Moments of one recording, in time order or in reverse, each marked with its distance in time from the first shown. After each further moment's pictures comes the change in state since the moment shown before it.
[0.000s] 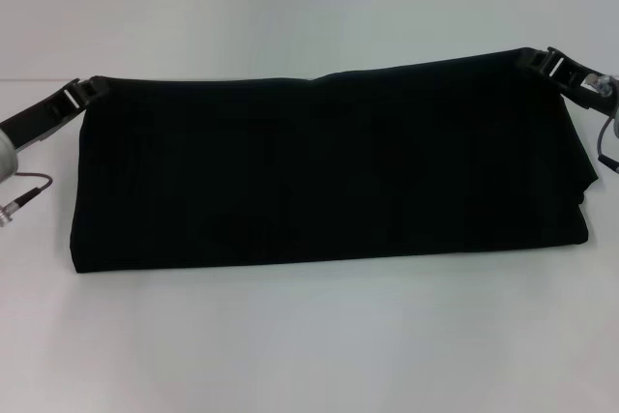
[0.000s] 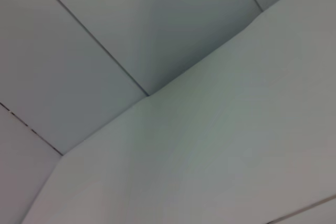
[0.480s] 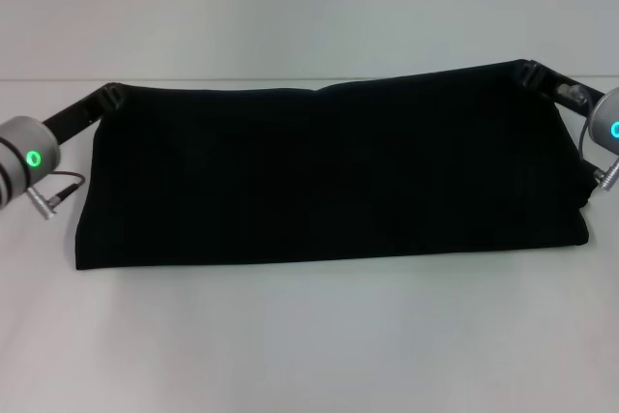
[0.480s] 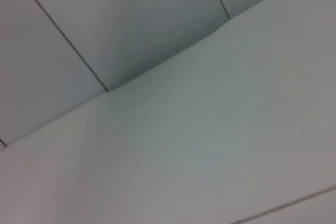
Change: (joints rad) left arm -0.079 -0.078 0.001 -0.007 -0.009 -0.261 0.085; right arm 0.067 0.008 -0.002 0.121 0.108 0.223 -0.230
